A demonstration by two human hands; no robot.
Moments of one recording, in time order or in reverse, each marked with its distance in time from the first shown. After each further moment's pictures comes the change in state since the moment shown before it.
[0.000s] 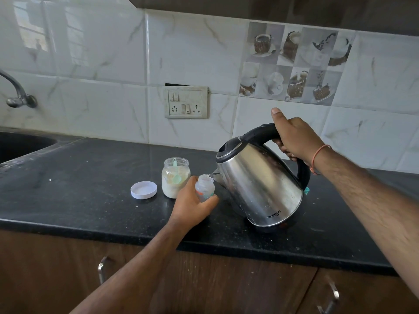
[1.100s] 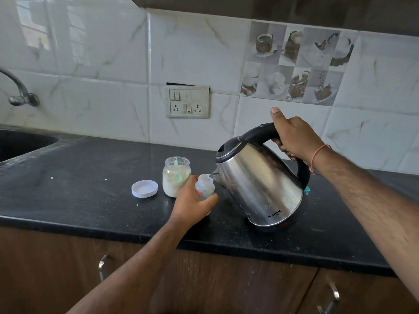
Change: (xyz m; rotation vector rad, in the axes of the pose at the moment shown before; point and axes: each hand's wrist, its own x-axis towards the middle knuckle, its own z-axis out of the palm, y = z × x) left_hand 0.002 -0.002 0.001 -0.001 0.008 -0.012; right_hand -0.001 -0.002 0.003 -0.015 0.009 -0.039
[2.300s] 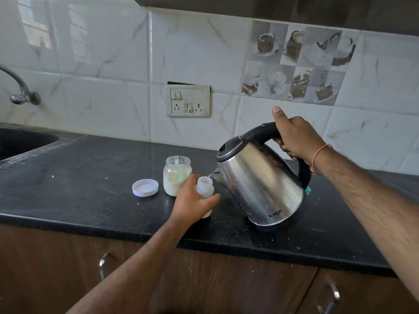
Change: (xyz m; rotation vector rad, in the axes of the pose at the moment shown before) left_hand -0.002 0.006 0.000 -0.023 0.017 -0.056; right_hand -0.001 -0.001 0.000 -0.021 -0.001 -0.008
